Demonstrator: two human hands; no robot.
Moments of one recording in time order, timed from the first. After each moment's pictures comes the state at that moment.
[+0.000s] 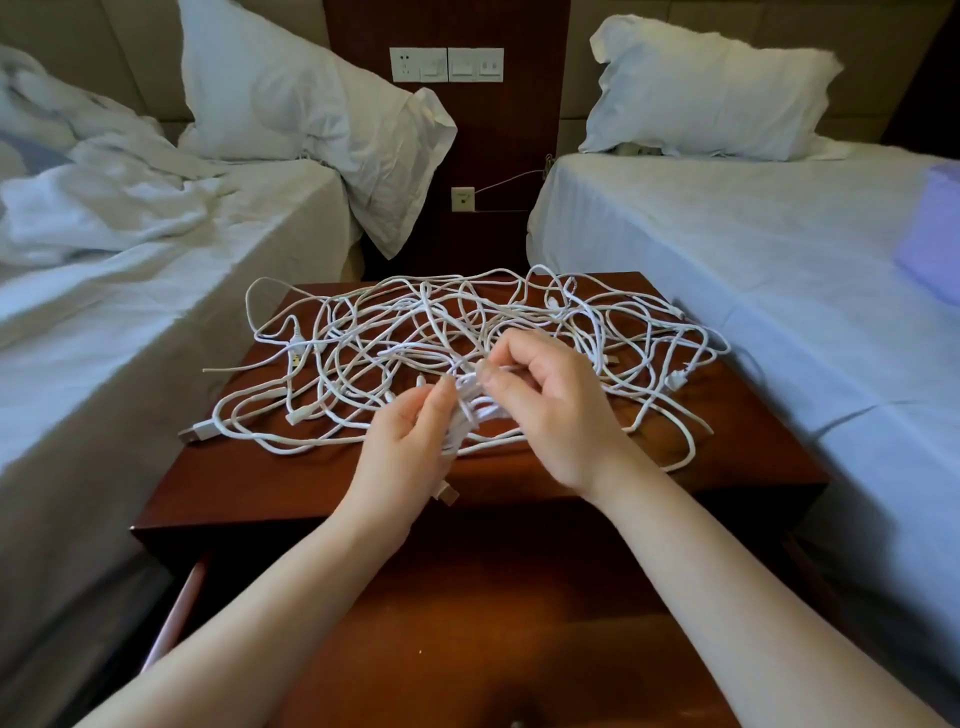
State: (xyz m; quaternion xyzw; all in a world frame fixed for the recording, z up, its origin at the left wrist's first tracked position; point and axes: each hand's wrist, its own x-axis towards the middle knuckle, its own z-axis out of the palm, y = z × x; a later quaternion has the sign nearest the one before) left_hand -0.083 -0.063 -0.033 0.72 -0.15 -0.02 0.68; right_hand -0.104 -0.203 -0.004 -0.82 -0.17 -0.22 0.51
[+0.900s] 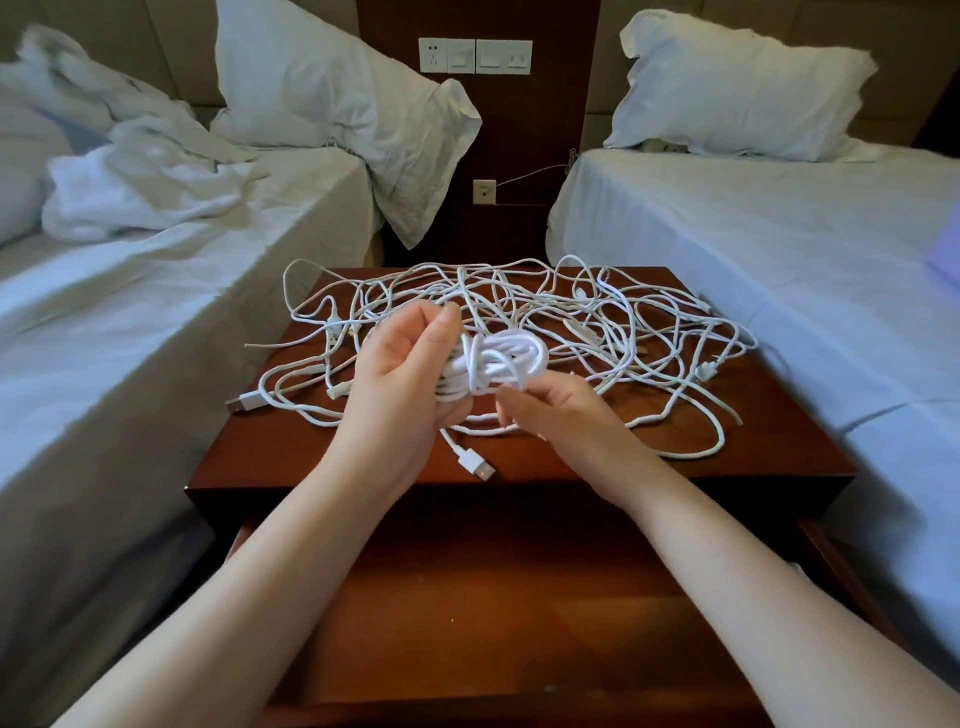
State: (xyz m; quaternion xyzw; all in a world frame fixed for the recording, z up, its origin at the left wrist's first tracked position) left_hand -0.089 -0.040 0.003 0.57 -0.21 -0.01 0.80; right_hand -0.109 -0.194 -0.023 -0.79 -0.16 -0.02 0.60
